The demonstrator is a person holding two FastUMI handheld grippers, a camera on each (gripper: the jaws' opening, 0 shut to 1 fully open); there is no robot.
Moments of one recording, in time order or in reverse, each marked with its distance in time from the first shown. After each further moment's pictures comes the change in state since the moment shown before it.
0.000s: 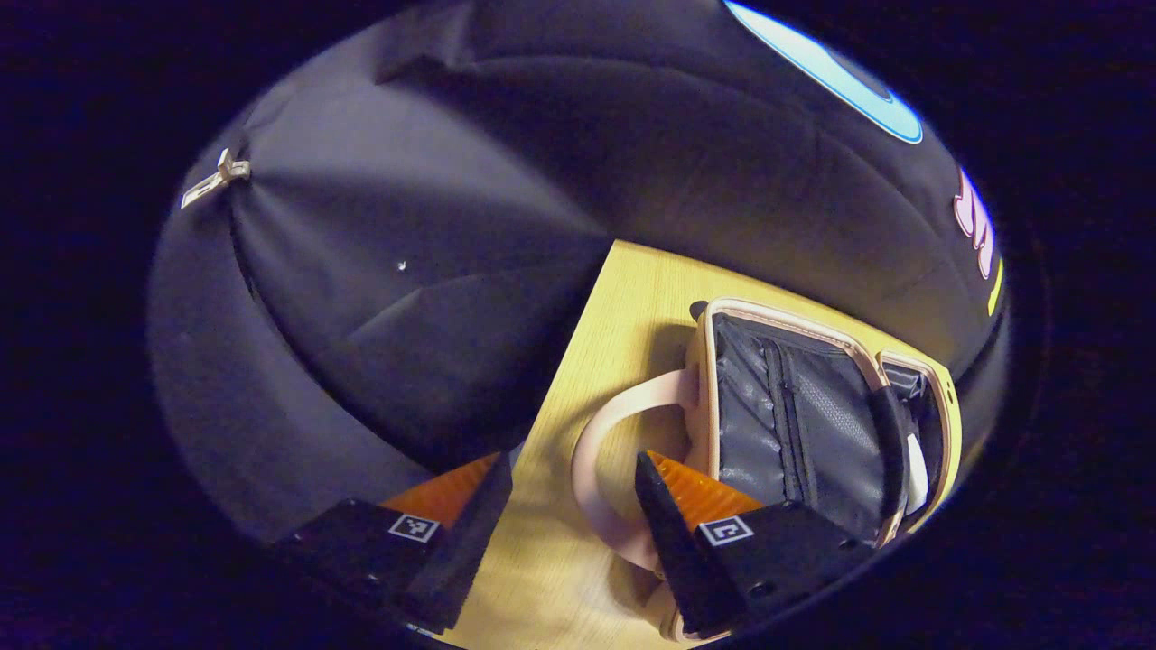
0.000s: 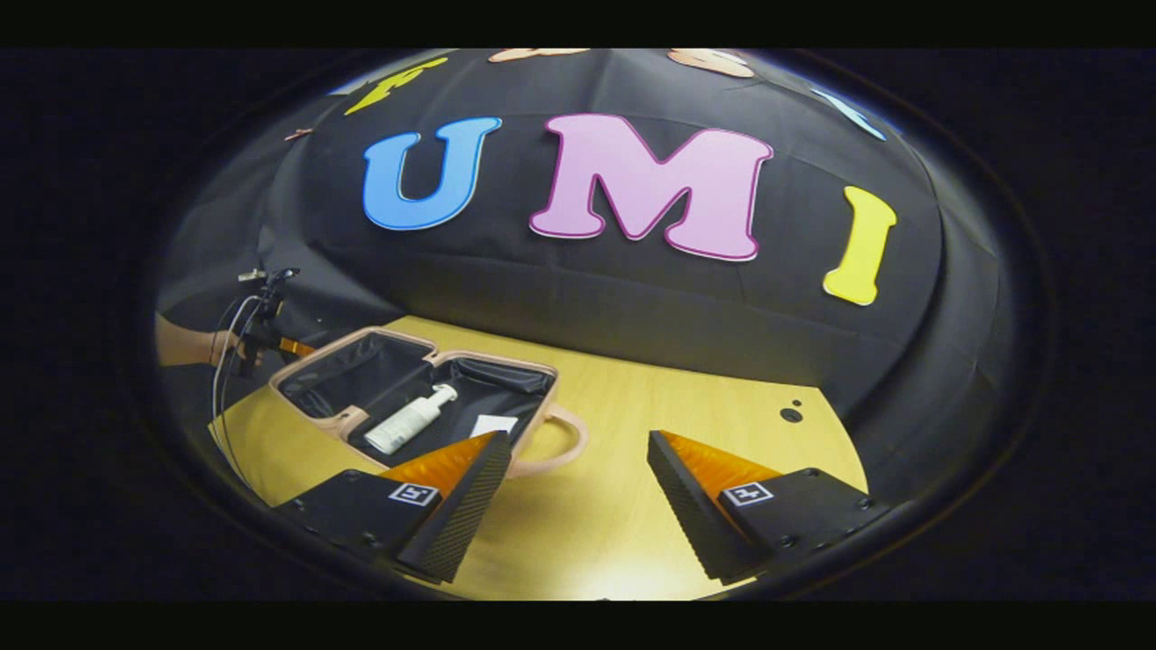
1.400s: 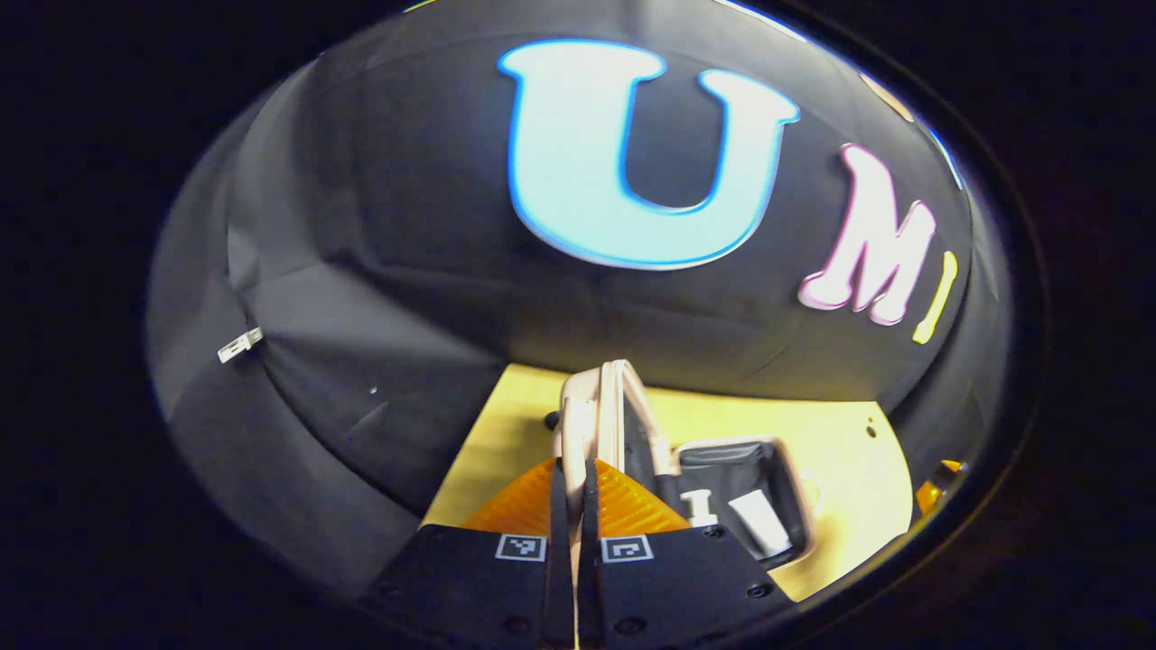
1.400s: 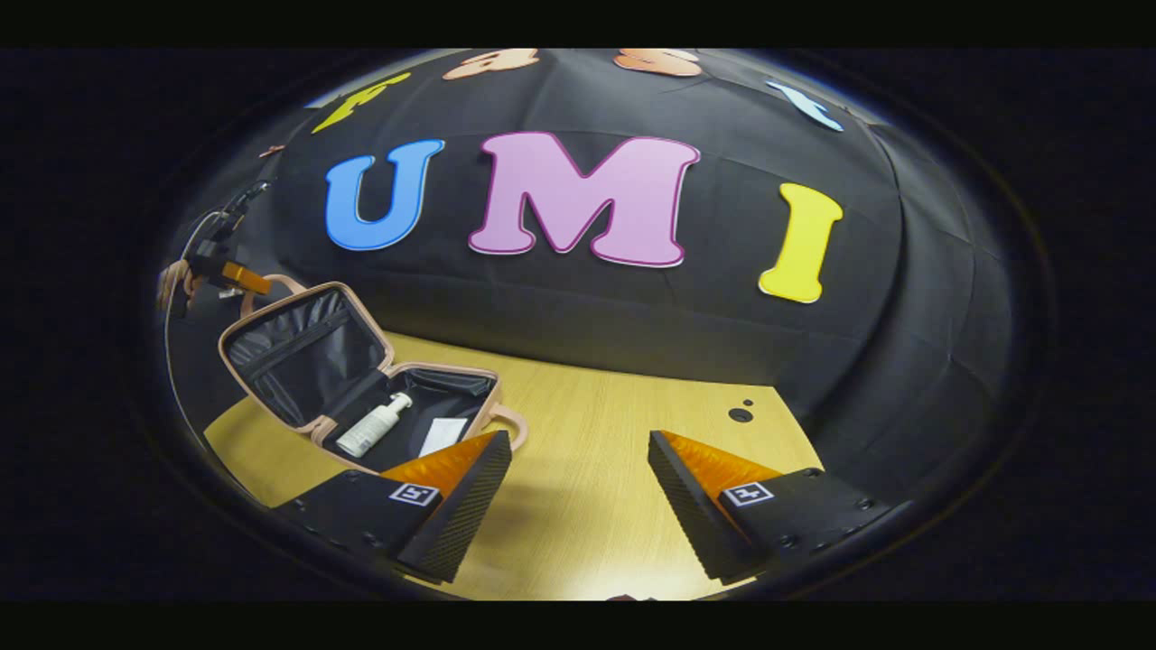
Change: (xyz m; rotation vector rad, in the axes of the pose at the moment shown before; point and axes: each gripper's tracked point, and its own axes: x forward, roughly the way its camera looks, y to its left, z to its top) left arm -0.290 -0.180 0.160 0.100 -0.258 -0.133; right arm -0.033 -0.076 0.022 0.086 -0.050 -0.066
